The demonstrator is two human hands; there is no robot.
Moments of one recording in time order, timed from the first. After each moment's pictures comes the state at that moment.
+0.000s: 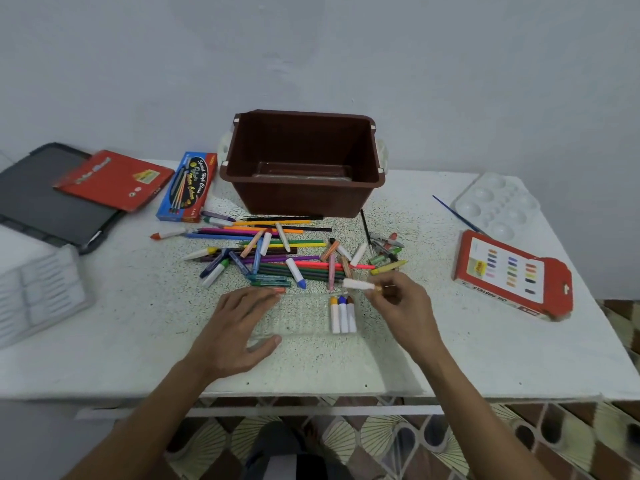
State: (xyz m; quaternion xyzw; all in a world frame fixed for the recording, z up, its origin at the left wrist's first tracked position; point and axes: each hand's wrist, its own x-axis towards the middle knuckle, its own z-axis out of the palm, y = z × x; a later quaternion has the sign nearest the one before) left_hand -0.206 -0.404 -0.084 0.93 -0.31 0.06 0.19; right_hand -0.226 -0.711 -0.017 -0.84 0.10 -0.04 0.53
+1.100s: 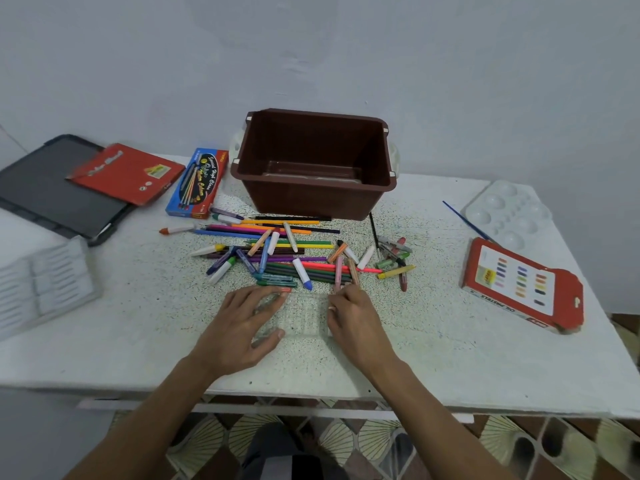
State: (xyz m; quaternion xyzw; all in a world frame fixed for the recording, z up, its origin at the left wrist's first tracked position) left_hand -0.204 -0.403 -0.092 0.93 -0.32 0.08 0.18; right_hand -0.218 -0.644 -0.049 -0.96 -0.11 -0.08 0.25
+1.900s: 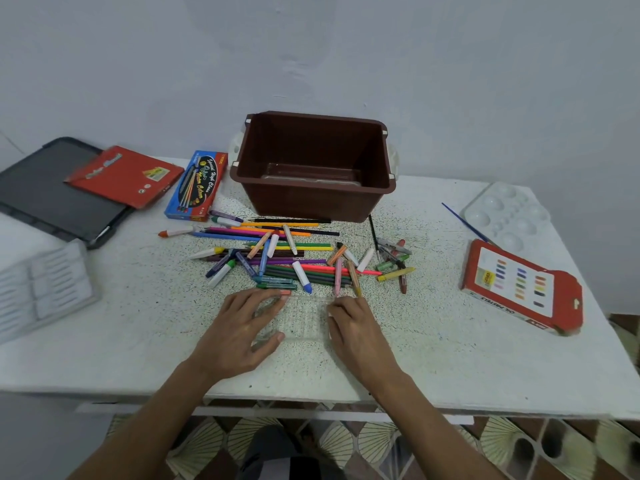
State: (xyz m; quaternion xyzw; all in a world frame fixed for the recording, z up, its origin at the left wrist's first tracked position) left_hand -0.203 -0.403 -0.092 0.93 -0.32 0.09 0.17; right_hand -0.230 -0.652 -0.060 -0.95 -0.21 -0.17 0.16
